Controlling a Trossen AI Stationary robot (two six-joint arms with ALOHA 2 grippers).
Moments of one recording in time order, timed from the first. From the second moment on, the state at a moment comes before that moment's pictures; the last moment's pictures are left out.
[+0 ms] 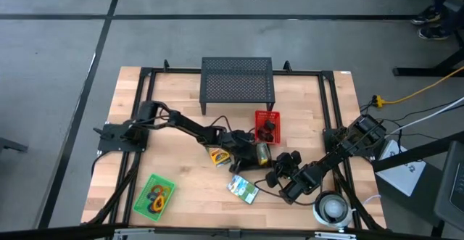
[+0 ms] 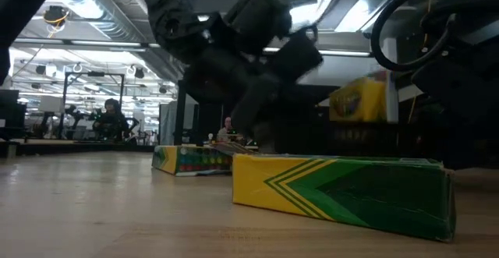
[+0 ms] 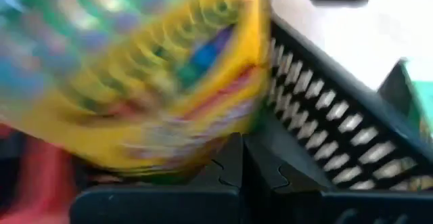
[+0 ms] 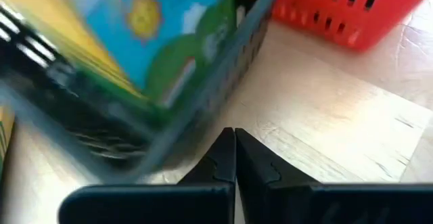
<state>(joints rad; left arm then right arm) -0.04 2.11 1.19 0.38 0.21 0.24 0.75 1.86 0.77 -0.34 0.81 1.64</state>
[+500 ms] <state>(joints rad) -0.05 2.13 1.29 0.28 0.20 0.27 0.75 1.86 0.77 -0.33 0.81 1.62</state>
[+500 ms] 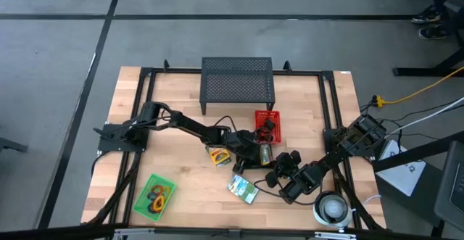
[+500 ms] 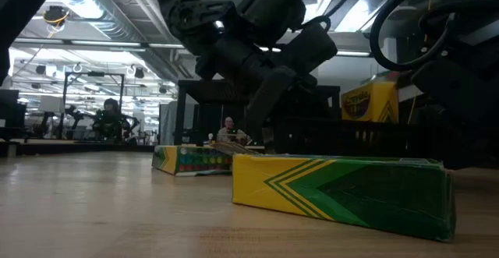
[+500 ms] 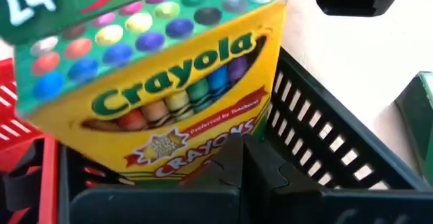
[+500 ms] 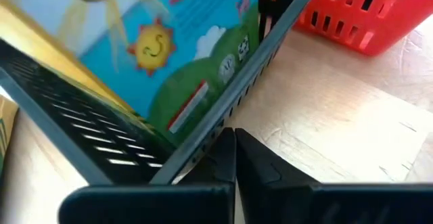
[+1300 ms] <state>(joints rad) -0.04 1.84 1.22 0.10 0.31 0.27 0.76 1.86 0.77 -0.31 0.81 1.61</state>
